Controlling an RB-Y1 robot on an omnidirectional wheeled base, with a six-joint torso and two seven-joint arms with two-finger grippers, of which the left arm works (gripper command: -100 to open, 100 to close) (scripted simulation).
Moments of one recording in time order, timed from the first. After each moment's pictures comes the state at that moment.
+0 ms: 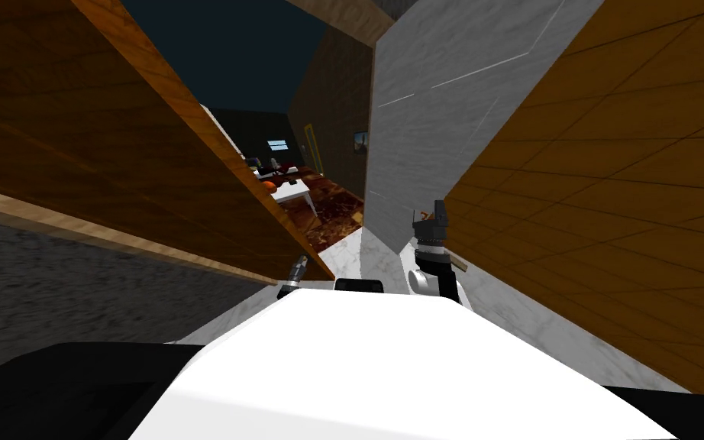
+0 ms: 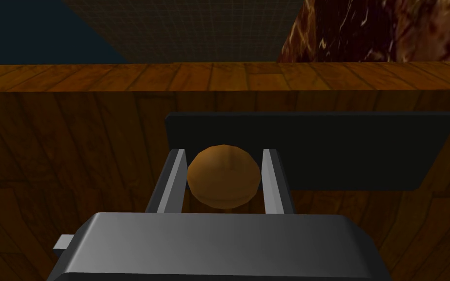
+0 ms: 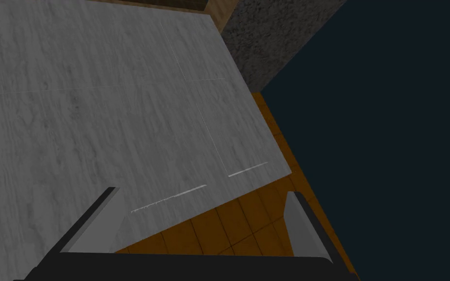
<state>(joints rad) 0.29 0.39 -0.04 -0.83 0.05 -1.04 0.35</state>
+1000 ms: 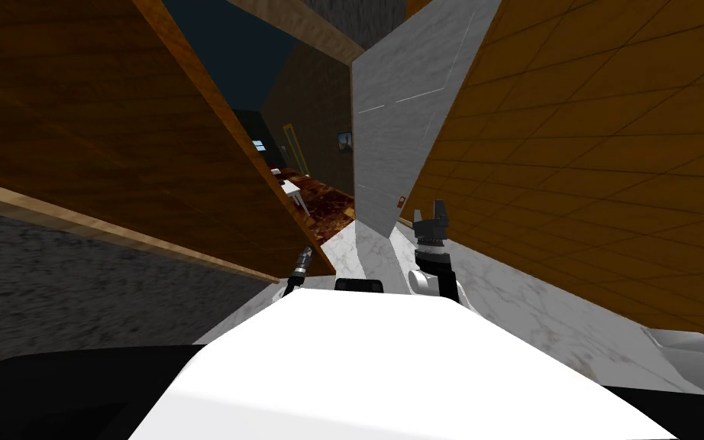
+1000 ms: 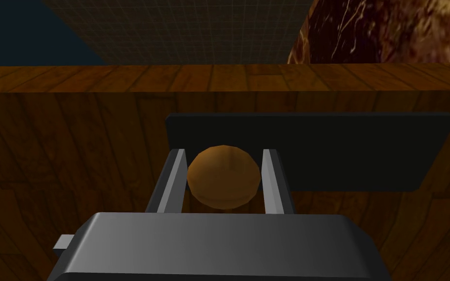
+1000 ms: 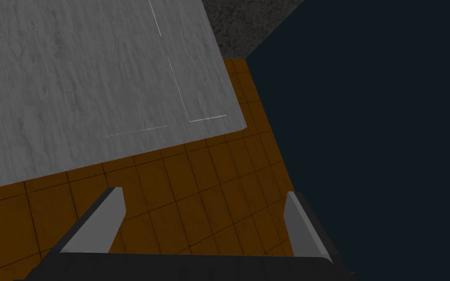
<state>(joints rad) 0.13 0.35 -0.05 -0.78 0.11 -0.92 0.28</state>
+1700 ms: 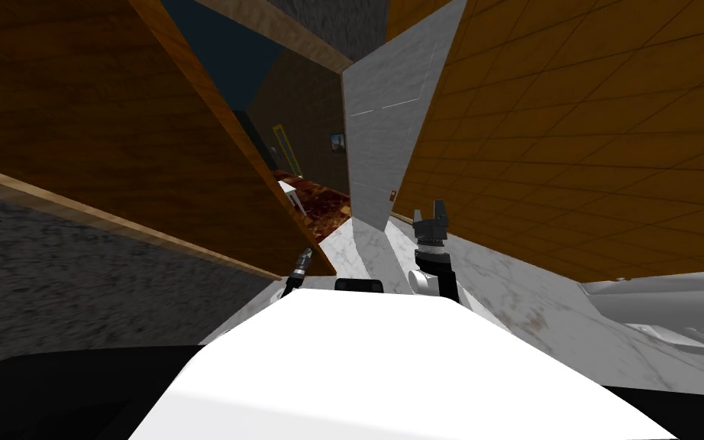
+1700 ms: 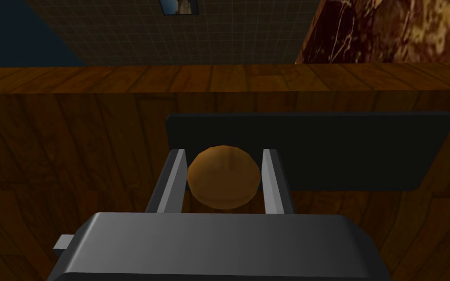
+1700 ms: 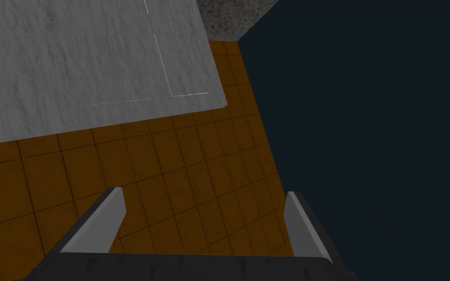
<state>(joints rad) 0.14 0.38 -0.09 -0.76 0.10 -0.96 0.31</state>
